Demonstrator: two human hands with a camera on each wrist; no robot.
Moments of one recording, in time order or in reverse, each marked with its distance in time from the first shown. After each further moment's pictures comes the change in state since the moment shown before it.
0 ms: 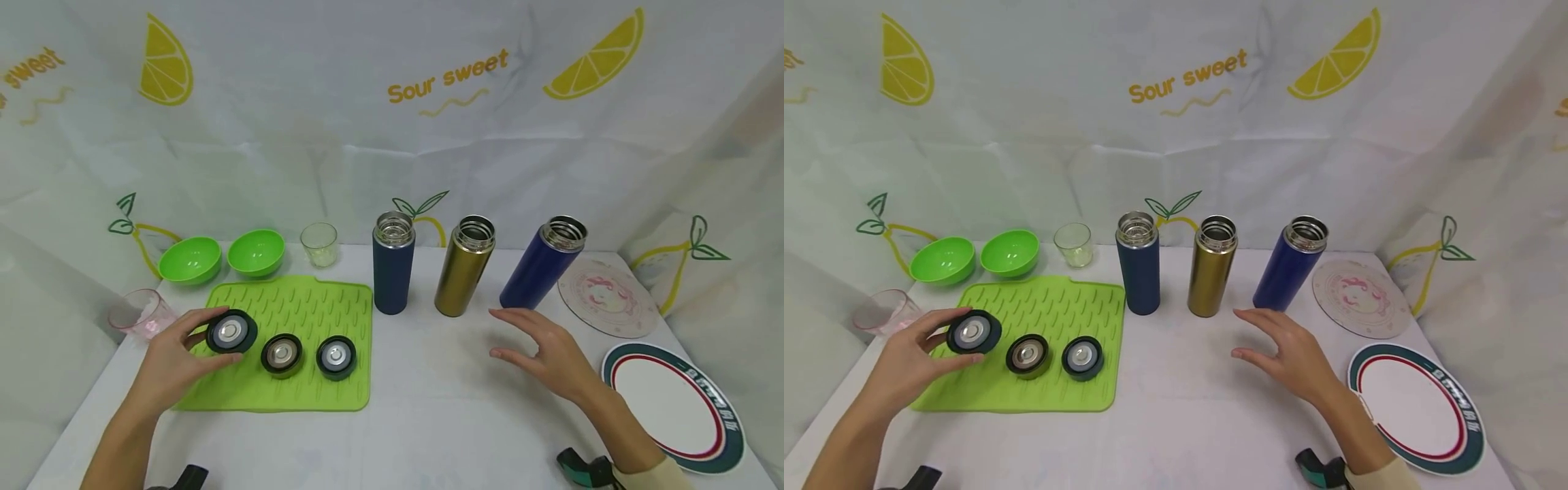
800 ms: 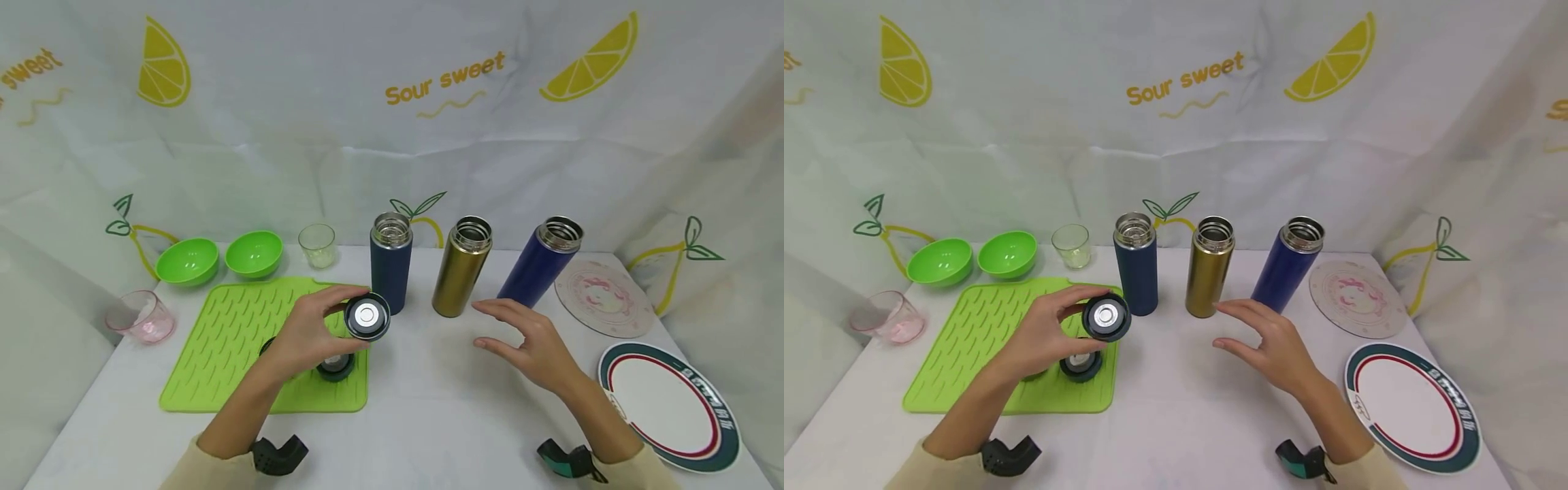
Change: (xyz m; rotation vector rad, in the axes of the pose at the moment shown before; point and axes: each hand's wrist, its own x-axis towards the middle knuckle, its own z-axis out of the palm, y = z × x) left_hand 0.049 0.124 0.107 -0.224 -0.261 0.300; right_hand 0.019 -0.019 0.003 0.160 0.057 -0.048
